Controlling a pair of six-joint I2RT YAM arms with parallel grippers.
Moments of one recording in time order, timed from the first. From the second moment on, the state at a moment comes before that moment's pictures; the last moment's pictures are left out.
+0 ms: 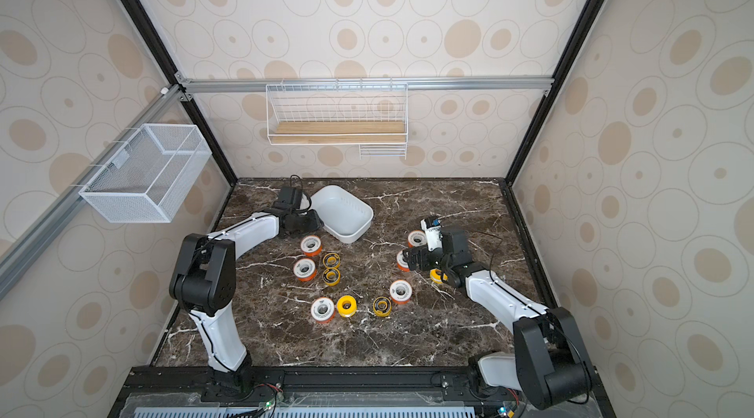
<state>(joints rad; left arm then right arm) -0.23 1.91 1.33 -0.37 0.17 -0.52 0.38 1.30 0.65 0.00 -0.26 0.10</state>
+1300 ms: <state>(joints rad) -0.34 2.03 1.52 -0.51 0.23 -0.43 0.38 1.35 0.66 -0.02 -0.26 0.09</state>
